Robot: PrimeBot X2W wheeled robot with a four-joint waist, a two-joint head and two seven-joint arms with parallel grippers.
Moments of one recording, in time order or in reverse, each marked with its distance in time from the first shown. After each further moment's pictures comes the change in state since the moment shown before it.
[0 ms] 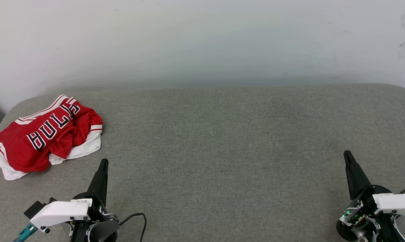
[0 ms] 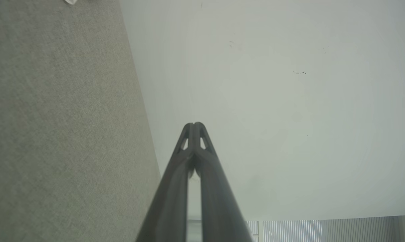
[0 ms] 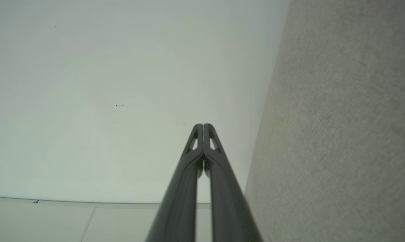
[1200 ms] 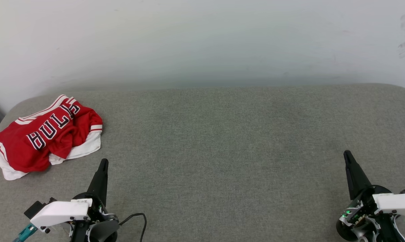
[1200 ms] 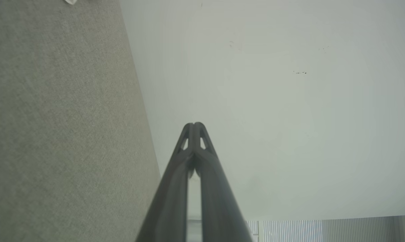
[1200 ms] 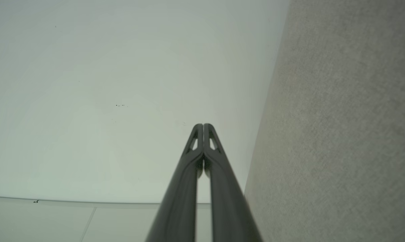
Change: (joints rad) left arm 0.000 0.000 0.000 0.000 0.000 0.000 0.000; right arm 0.000 0.000 0.000 0.000 0.000 0.000 0.000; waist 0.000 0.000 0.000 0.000
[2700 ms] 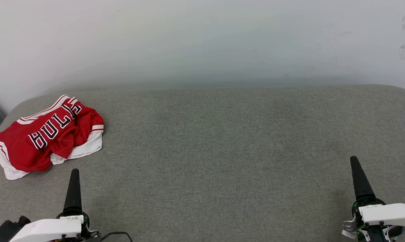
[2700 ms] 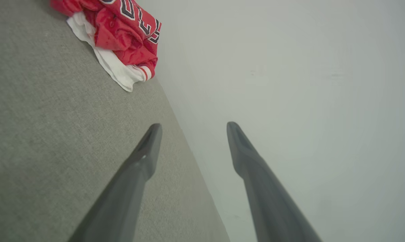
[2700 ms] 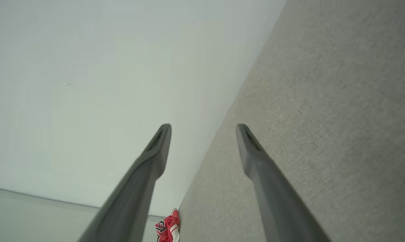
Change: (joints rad) left arm 0.097 -0.005 0.083 -0.060 0.324 0.002 -0.141; right arm 0.059 0.002 0.008 -0.011 -0.348 -0.002 -0.141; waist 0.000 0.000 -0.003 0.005
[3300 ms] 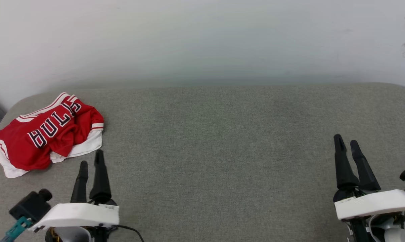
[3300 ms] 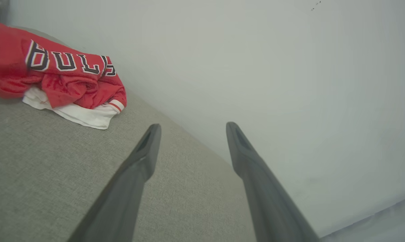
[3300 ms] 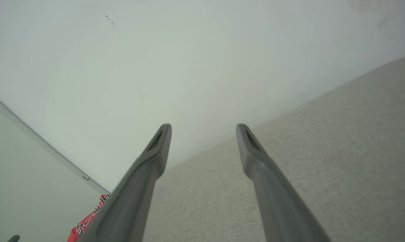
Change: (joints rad) left arm 0.016 0.000 -0.137 -0.219 0.477 0.149 -0.059; right arm 0.004 0.000 0.080 -0.211 -0.561 0.000 -0.061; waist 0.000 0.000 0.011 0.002
